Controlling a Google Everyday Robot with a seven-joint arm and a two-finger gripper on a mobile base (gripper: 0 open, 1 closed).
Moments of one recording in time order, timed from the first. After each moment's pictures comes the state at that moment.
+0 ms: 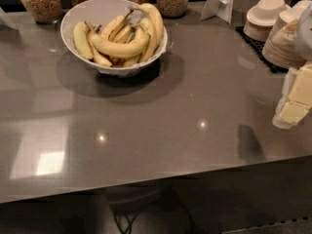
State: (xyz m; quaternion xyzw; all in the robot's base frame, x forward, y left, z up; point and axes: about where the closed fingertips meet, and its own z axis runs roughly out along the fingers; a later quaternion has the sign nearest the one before) arm 0.438 -0.217 0.976 -0.60 0.78 -0.03 0.16
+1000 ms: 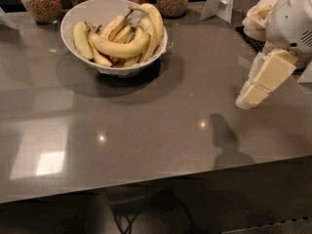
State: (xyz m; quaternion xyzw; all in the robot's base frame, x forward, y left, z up) arm 0.475 -0.164 0.987 -0.61 0.74 0.02 0.28
